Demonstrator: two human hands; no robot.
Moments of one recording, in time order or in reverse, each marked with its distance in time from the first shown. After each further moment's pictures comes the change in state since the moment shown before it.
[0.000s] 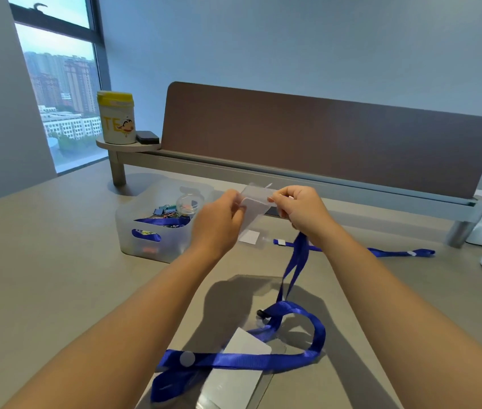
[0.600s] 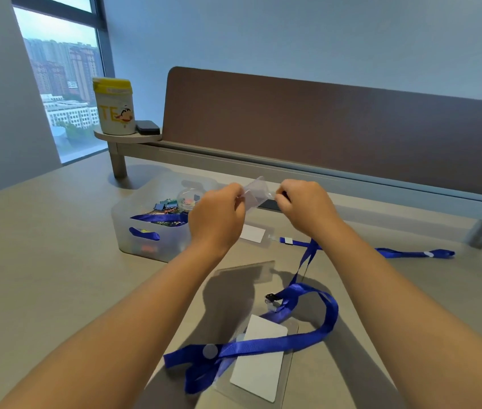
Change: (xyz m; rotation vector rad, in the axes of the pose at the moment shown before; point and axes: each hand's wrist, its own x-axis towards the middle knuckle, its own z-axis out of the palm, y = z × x) left_hand 0.017 -0.007 0.011 0.173 0.114 0.035; right_hand 0.030 0.011 0.005 -0.703 0.015 -0.276
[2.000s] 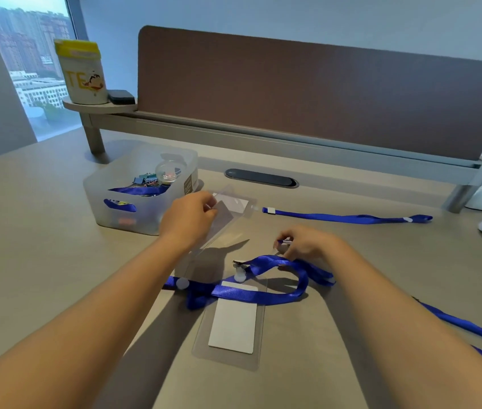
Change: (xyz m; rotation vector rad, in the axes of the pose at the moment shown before) left_hand -0.035 -0.010 0.002 -0.093 -0.403 -0.267; right_hand -0.053 0.063 0.053 0.187 -0.735 0.331
